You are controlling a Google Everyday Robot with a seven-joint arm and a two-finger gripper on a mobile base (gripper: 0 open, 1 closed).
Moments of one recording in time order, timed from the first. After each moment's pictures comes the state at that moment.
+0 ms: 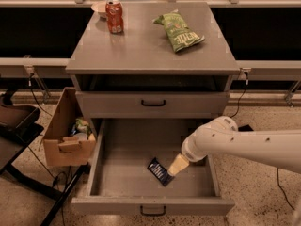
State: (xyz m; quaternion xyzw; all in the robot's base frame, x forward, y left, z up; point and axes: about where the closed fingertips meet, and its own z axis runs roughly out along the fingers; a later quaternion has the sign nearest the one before) arm 0.563 -0.140 0.519 -0.44 0.87 0.03 0.20
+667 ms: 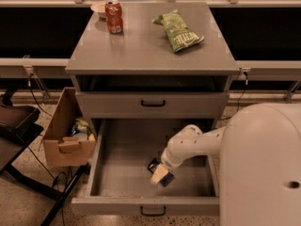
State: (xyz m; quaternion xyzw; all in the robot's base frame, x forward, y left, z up) arm 0.576 -0.071 0.414 -0.45 0.88 0.05 0.15
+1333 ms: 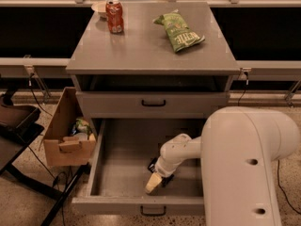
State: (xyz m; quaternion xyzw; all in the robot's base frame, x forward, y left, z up) arm 0.561 -0.047 0.337 -0.44 0.89 0.09 0.09
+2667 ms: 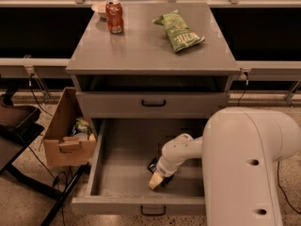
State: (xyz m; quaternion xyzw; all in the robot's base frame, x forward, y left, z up) arm 0.561 -0.054 0.333 -0.43 0.89 0.09 0.09
